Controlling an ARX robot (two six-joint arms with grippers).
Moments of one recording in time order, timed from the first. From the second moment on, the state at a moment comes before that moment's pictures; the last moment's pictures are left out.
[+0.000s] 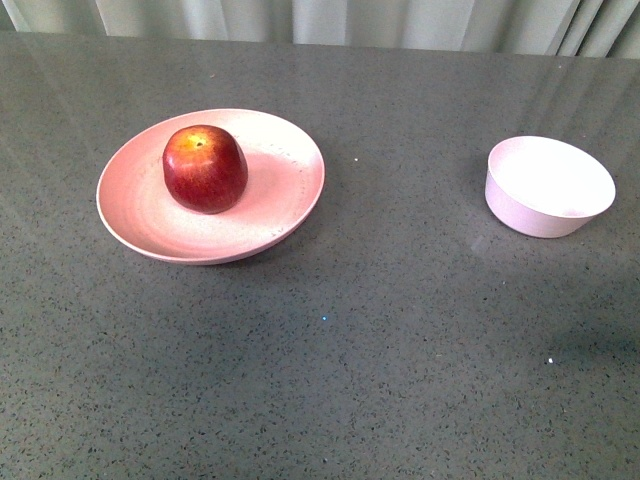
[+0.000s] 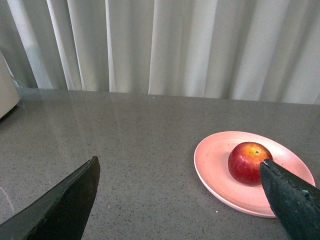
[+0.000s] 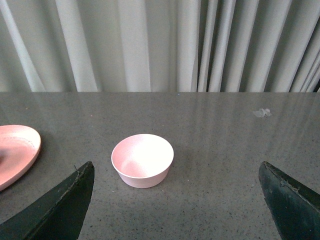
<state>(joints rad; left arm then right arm) 0.00 0.01 0.02 0.00 0.00 0.00 0.00 0.01 0.02 0.00 0.00 0.00</state>
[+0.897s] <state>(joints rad) 0.00 0.01 0.02 0.00 0.00 0.00 0.00 0.01 0.02 0.00 0.00 0.00</state>
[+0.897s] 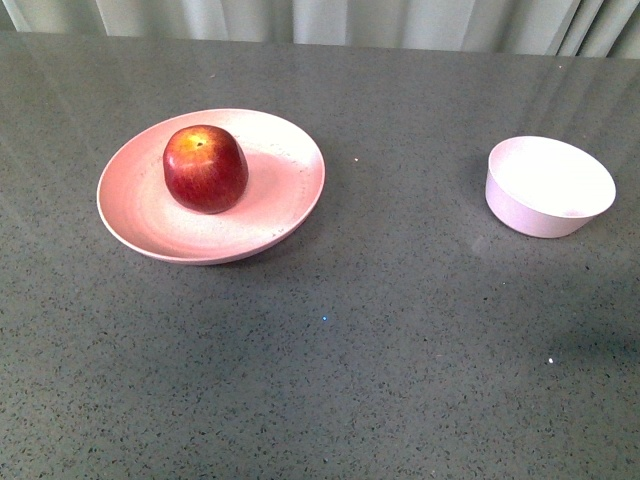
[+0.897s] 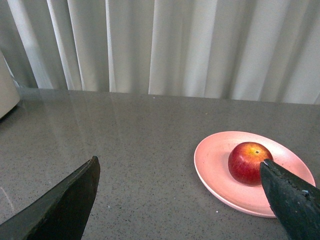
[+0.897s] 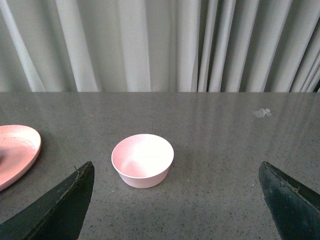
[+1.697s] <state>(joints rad) 0.00 0.01 0.02 0.00 0.00 0.00 -0.25 1.61 0.70 0.24 -0.18 0.01</state>
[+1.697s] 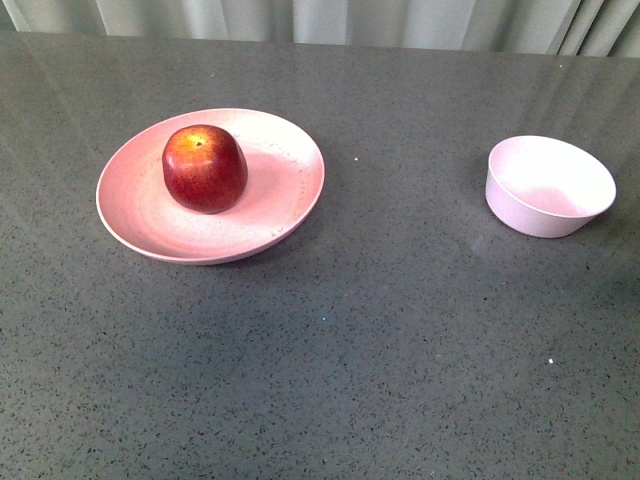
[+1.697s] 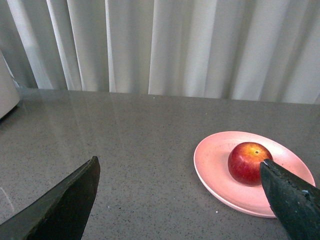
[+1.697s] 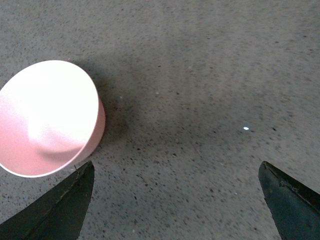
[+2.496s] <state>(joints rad) 0.00 0.01 0.02 0.00 0.00 0.00 -0.06 1.99 1.00 0.16 -0.11 0.03</state>
